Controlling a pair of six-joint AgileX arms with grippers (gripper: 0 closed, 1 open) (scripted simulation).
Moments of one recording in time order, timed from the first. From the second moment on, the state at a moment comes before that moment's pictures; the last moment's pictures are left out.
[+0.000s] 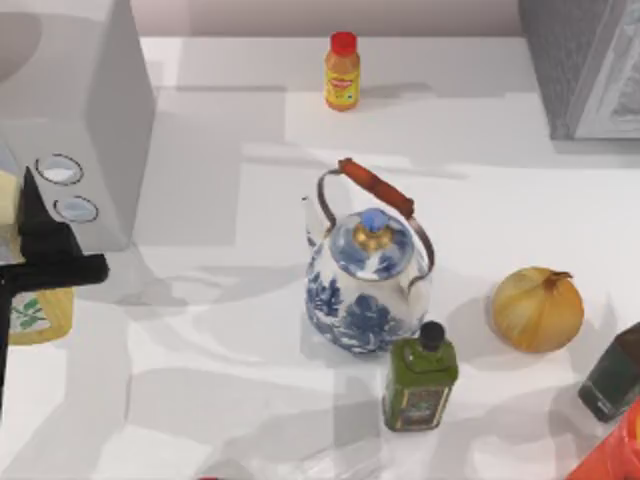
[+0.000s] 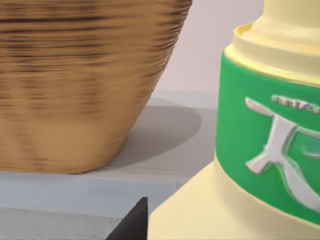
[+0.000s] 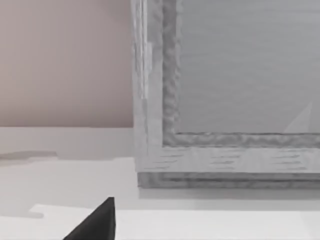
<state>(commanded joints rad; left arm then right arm) -0.52 0.68 0.16 0.58 -0.65 0.05 0.00 0.00 0.00 0.00 0.00 0.00</state>
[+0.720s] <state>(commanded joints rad) -0.96 1.28 0.29 1.08 -1.24 0.09 0.00 0.00 0.00 0.00 0.00 0.00</state>
